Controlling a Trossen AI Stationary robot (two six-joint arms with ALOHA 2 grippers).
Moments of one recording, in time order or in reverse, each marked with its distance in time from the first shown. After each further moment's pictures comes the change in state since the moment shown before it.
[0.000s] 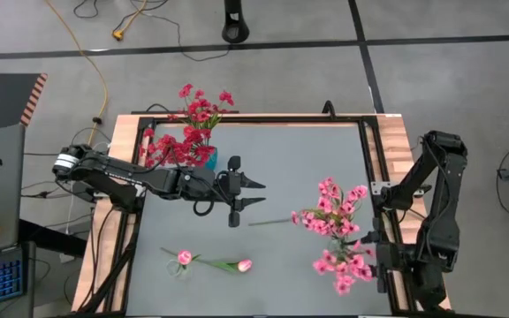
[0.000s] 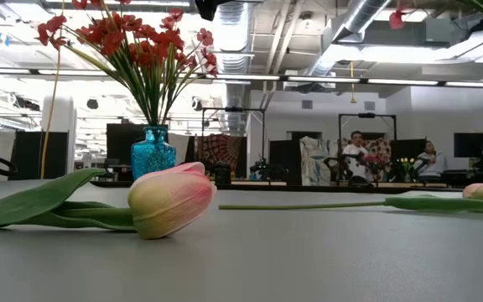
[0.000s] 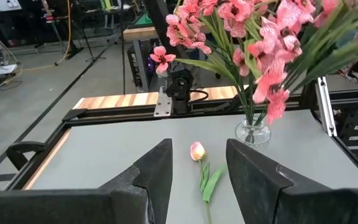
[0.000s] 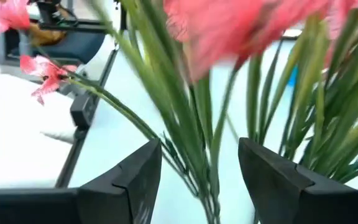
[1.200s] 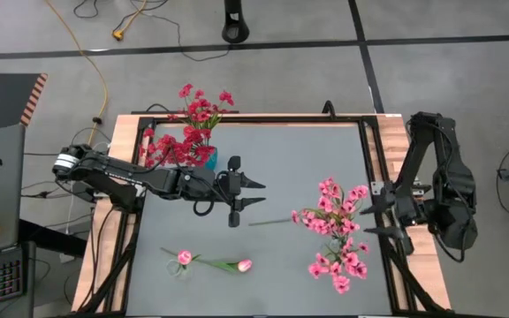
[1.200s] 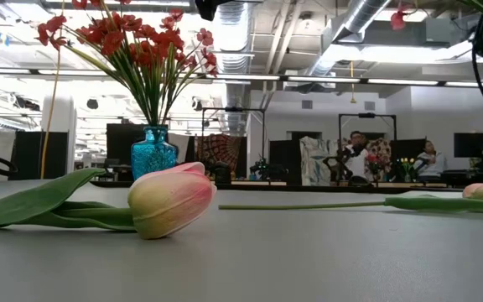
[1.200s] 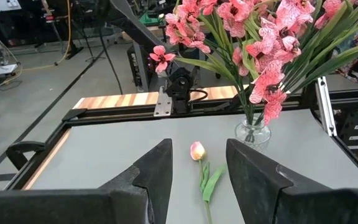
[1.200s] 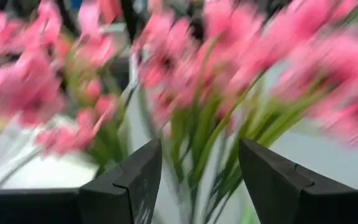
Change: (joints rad) left arm 0.000 0.000 0.000 -0.001 0.000 0.000; right arm 0.070 -0.435 0.001 -0.151 0.007 -0.087
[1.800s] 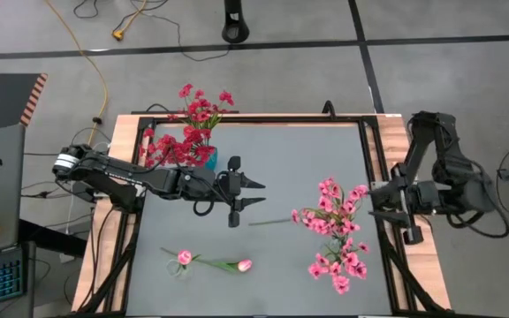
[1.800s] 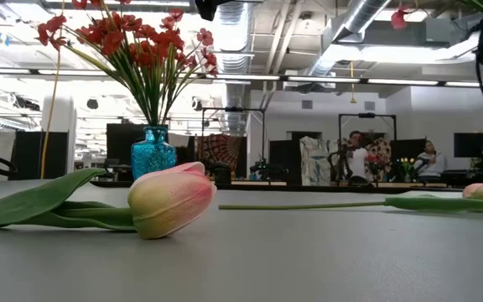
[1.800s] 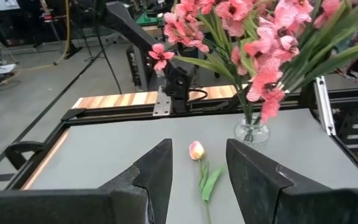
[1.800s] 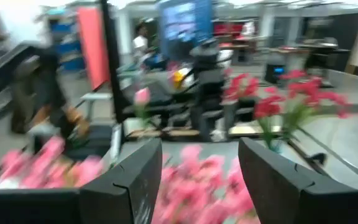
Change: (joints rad) left arm 0.000 0.000 0.000 -0.002 0.003 0.000; right arm -0.087 -0.079 0.000 0.678 0.167 -0.805
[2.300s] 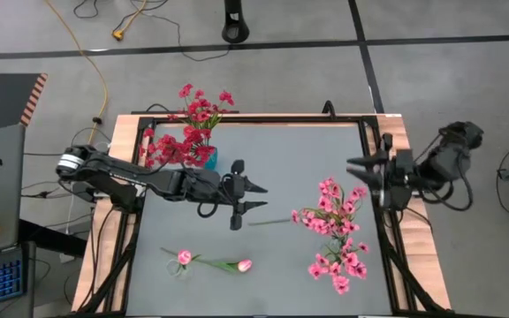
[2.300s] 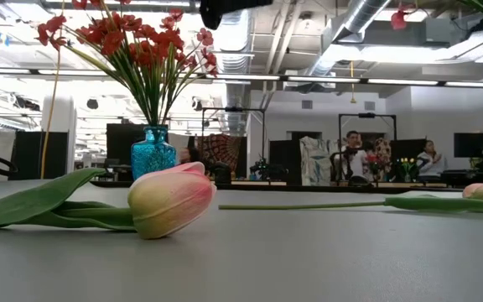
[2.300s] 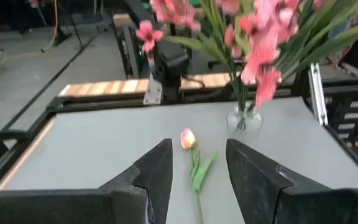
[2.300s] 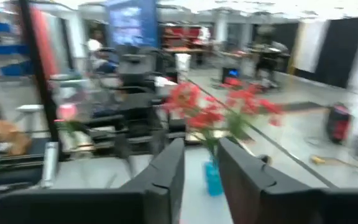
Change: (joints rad) left arm 0.000 0.039 0.001 -0.004 0.030 -0.027; right arm -0.565 -0.073 0.000 0.003 -0.395 -0.101
